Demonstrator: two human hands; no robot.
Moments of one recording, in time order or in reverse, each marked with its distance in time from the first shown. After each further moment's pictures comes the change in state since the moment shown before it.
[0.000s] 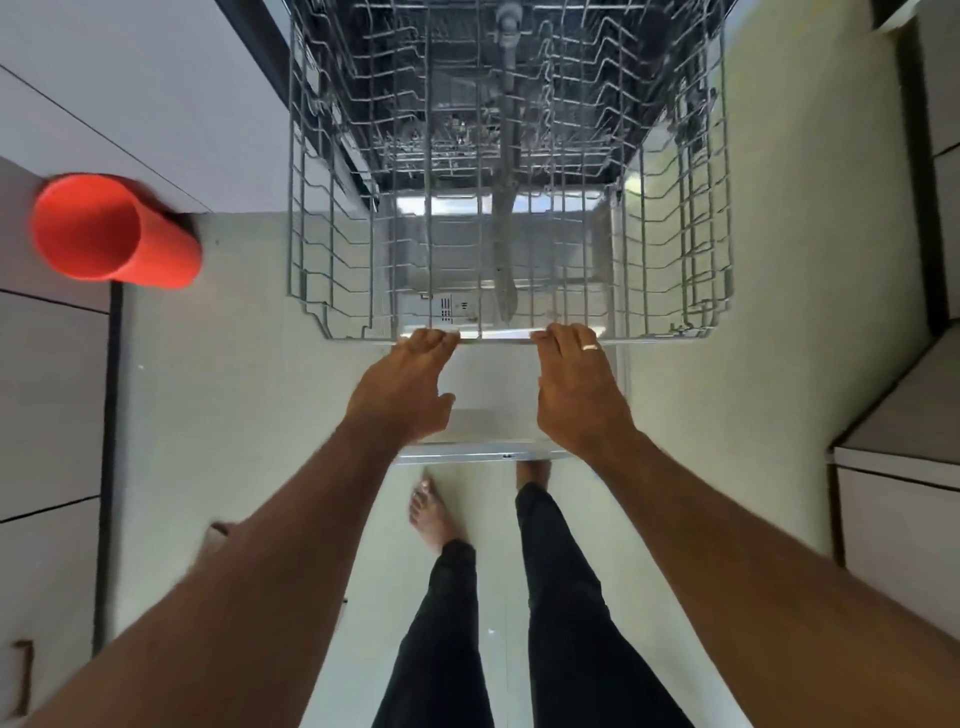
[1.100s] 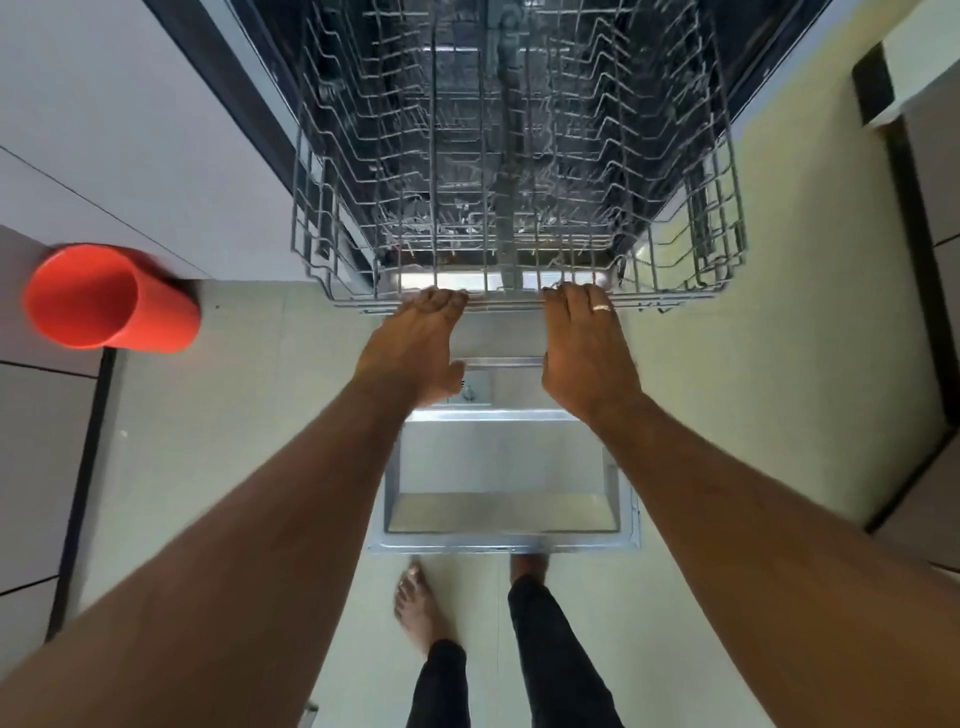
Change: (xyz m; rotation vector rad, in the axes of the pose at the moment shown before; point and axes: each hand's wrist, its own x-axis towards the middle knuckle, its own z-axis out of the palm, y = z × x) left_hand 0.136 0.002 -0.075 0.060 0.139 0.017; right_hand 0.155 0.047 -0.032 -0.164 0.126 -0.008
